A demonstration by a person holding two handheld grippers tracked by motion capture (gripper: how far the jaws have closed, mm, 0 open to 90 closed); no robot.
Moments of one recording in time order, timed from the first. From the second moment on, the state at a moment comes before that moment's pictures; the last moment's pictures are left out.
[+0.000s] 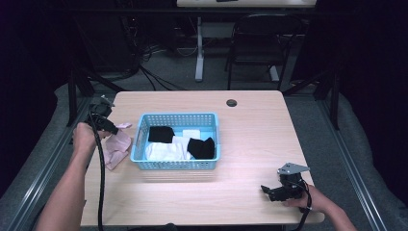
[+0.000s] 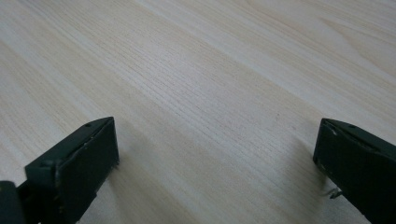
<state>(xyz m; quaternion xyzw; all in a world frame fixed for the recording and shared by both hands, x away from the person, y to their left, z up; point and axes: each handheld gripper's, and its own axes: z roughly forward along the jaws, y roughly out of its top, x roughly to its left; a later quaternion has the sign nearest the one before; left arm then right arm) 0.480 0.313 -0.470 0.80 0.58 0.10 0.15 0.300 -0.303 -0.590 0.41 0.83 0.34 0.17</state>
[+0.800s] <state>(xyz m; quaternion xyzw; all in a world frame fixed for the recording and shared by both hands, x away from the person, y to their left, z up) 0.457 0.318 -0.454 0.75 0.60 0.16 0.21 0.299 -0.304 -0.589 0.41 0.83 0.34 0.17</state>
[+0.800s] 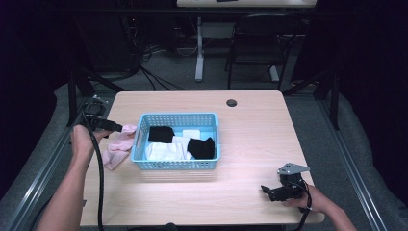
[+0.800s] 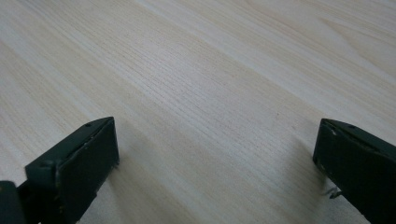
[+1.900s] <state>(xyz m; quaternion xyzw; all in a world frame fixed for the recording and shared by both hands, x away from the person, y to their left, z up) 0.329 0.309 -0.544 0.76 0.59 0.17 0.22 0.299 -0.303 -0.589 0.41 0.83 0.34 0.17</state>
